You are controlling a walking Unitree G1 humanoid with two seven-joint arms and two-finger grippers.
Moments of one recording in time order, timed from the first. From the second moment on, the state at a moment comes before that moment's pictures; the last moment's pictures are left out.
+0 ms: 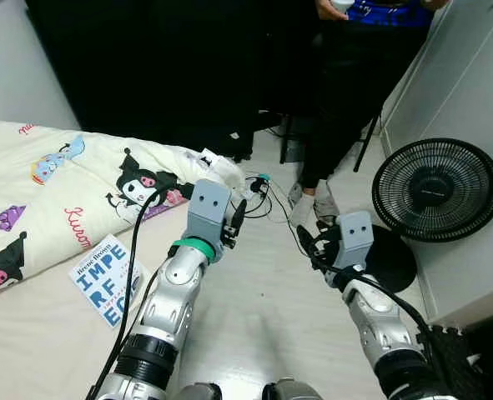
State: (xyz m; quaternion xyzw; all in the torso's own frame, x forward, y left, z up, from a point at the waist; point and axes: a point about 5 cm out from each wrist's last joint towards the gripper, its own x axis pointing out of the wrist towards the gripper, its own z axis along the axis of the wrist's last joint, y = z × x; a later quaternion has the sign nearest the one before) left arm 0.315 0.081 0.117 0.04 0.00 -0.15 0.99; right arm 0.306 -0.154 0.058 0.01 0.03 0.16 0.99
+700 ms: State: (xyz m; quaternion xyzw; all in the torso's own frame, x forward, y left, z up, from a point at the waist) left arm 0.315 0.079 0.119 0.04 0.00 -0.15 0.99; right arm 0.303 -0.154 0.055 0.00 0.04 0.16 0.99
